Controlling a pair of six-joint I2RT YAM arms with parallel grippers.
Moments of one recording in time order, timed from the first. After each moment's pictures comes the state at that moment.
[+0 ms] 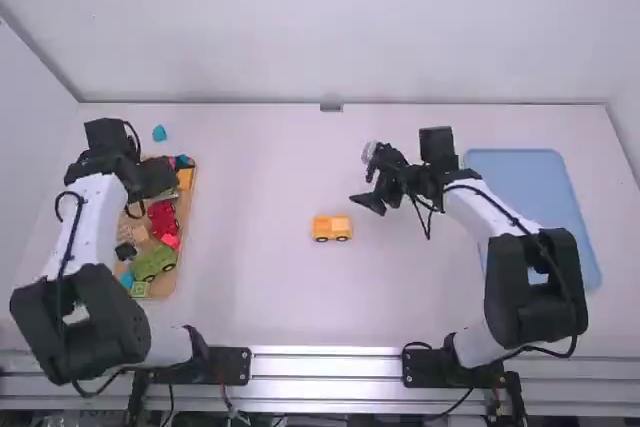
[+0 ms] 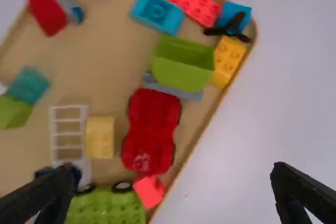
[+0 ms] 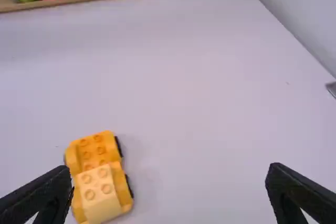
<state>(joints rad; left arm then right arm) 0.39 1.48 1.15 -0.75 -0.04 -0.15 0.17 1.66 0.97 -0.22 -0.87 -0.85</state>
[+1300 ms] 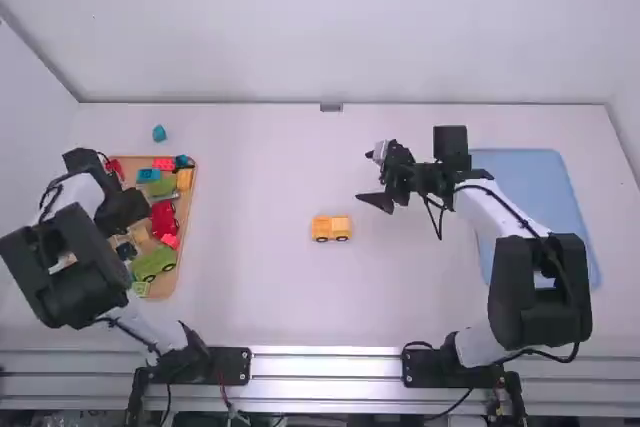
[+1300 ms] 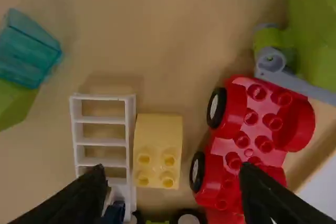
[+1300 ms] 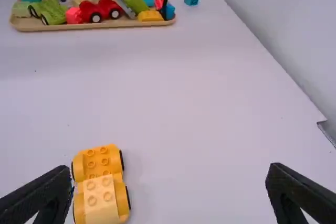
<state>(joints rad) 0.62 1.77 1.15 -0.71 0.00 -0.03 0.10 1.64 0.97 -0.21 -1.02 -0.95</state>
